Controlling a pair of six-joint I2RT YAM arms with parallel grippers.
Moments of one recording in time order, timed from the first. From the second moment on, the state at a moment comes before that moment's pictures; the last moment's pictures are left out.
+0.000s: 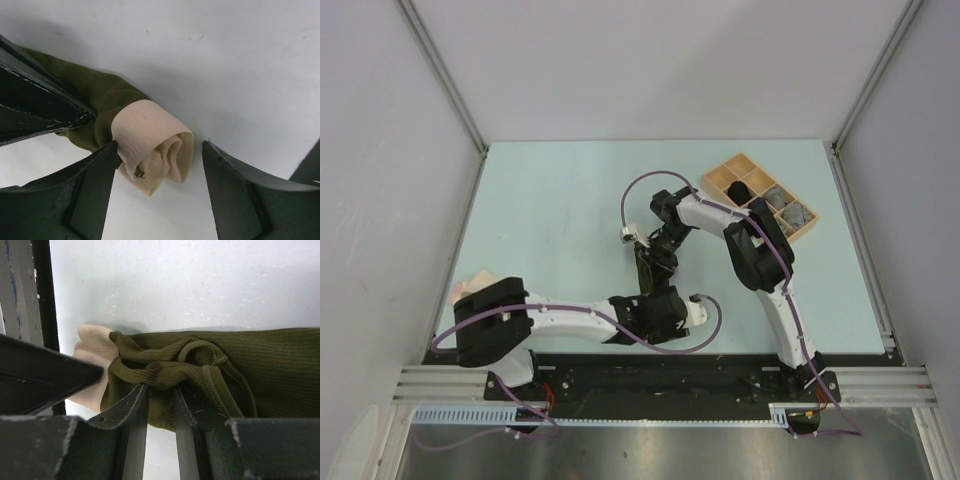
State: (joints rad) left arm -1.27 1.58 0.80 -0.17 -0.34 0.21; right arm 0.63 2.30 1.77 -1.11 -0.83 -0.86
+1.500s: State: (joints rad) left arm -0.95 1.61 0.98 -0.37 0.10 0.33; right arm 0.63 2.32 1.80 -1.13 -0.83 -0.84
